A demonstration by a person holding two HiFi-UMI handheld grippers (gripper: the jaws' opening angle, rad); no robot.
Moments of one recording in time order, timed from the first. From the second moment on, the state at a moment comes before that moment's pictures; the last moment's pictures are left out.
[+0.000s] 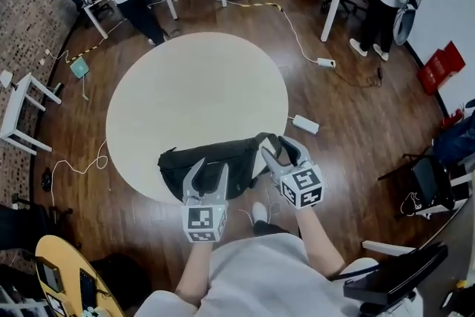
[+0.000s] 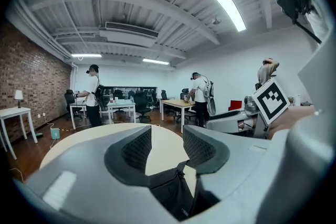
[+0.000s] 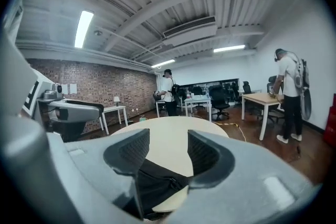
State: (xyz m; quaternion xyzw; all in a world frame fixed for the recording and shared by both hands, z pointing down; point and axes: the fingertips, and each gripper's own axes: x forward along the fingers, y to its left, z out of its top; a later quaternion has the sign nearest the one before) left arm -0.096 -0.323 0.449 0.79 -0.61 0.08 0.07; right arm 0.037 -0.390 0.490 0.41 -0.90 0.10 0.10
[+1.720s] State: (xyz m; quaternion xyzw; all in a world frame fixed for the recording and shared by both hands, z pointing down) left arm 0.023 -0.411 0.722 0.72 -0.51 0.22 0.43; right arm 0.005 -0.516 0.786 0.10 -0.87 0.11 0.47
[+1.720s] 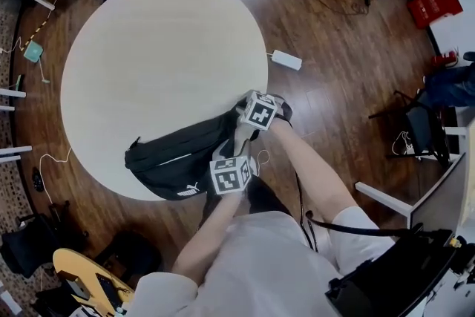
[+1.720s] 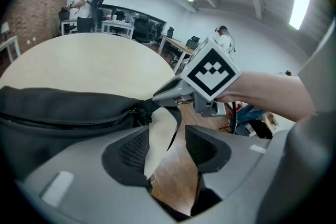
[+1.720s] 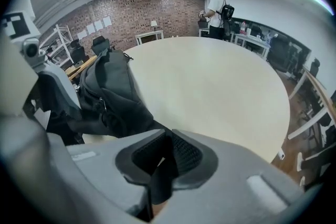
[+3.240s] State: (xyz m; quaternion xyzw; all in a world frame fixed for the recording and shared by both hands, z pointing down) left arm -0.077 -0.364 0.684 0.71 -0.51 0.13 0.47; right arm 0.019 -0.520 0.794 0.14 -0.84 0.10 0.51
